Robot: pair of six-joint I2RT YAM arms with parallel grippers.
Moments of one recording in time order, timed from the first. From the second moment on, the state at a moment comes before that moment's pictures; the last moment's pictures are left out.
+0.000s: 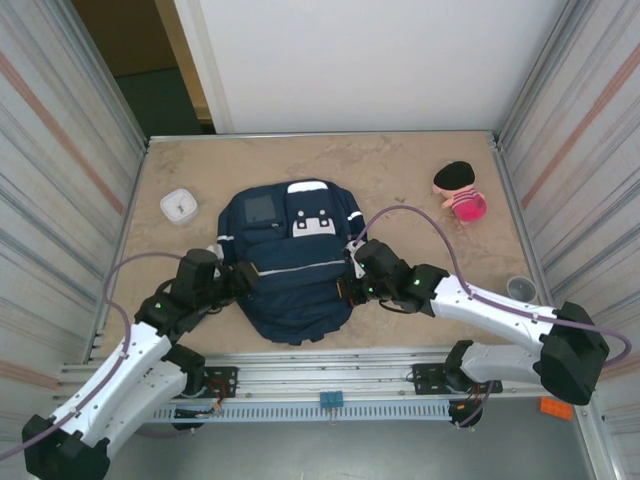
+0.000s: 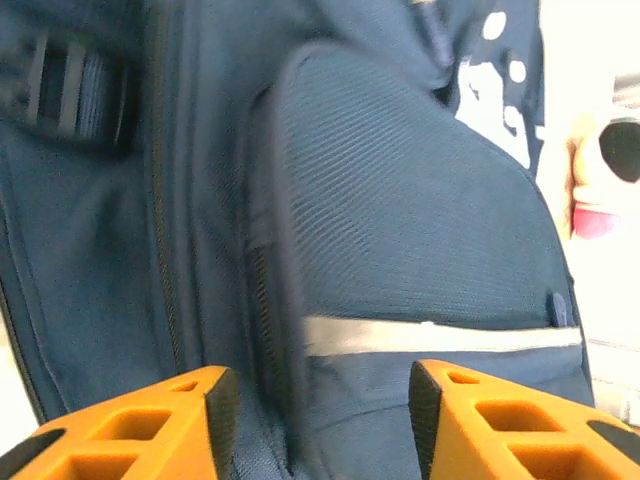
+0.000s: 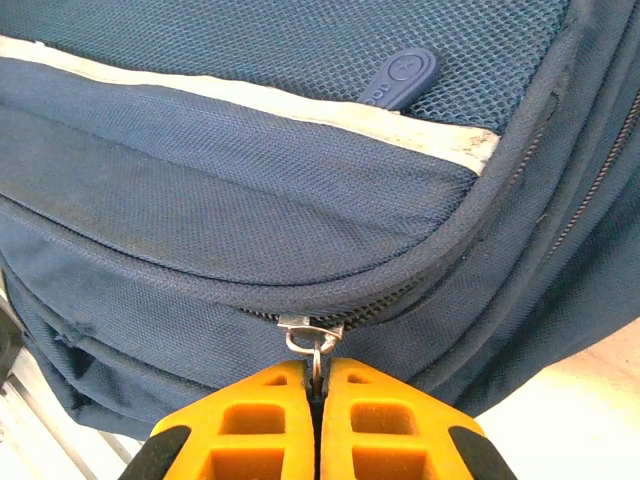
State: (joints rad) left arm -0.46 0.67 0.52 -0.56 0.12 -0.93; right arm 0.92 1.16 0.73 -0.40 -0.06 0.54
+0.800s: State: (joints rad) left arm -0.71 0.95 0.77 -0.42 0.35 0.35; right arm 0.89 1.16 0.72 -0.33 -0.17 0.54
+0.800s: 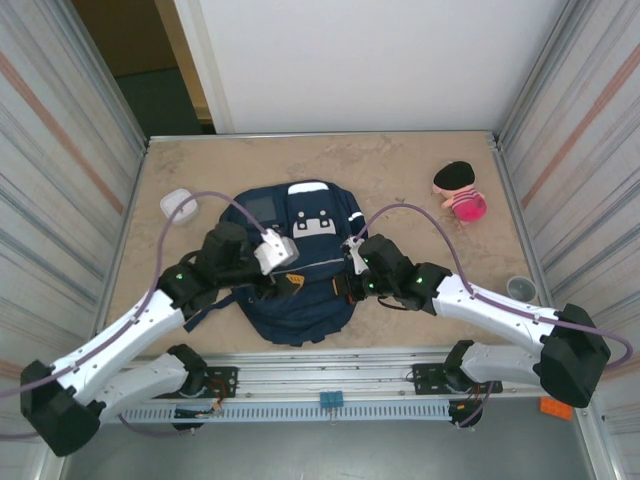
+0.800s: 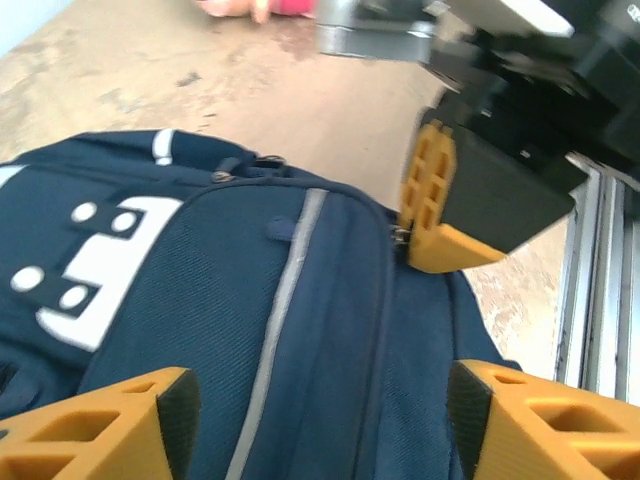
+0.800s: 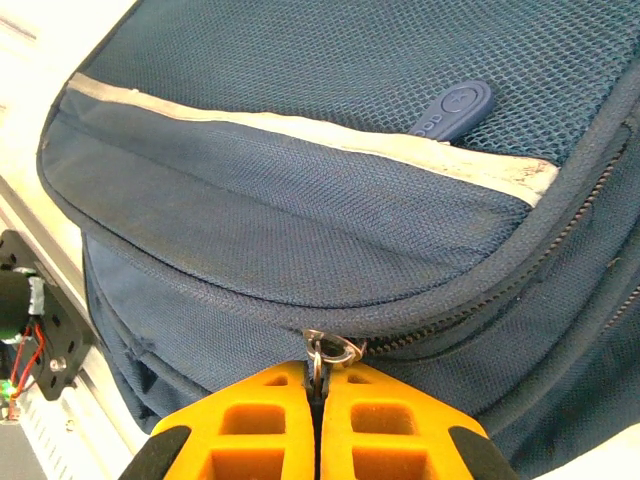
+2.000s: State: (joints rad) left arm -0.82 1.14 0.72 -0.24 0.31 0.61; right arm 0.61 1.11 0.70 -0.32 -0.40 0.50
